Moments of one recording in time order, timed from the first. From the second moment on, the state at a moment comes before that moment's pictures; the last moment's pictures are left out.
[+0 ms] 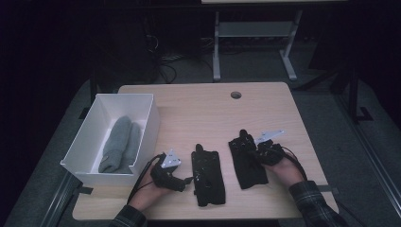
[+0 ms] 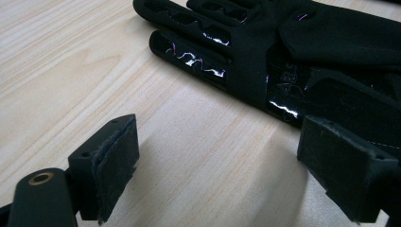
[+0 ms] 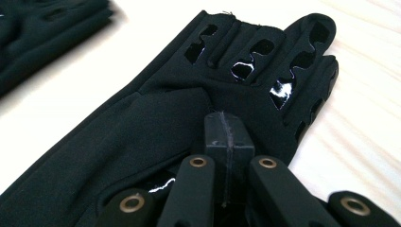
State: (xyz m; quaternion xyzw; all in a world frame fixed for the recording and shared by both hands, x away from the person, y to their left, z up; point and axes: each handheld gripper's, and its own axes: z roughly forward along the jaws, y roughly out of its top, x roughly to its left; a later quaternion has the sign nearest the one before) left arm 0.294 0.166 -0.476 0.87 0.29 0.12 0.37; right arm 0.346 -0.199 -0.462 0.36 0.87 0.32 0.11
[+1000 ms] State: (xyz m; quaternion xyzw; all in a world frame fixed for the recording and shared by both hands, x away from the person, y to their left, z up) left arm 0.298 0.158 -0.456 0.85 0.33 0.12 0.38; right arm 0.306 -0.187 -0.453 0.30 0.88 0.34 0.10
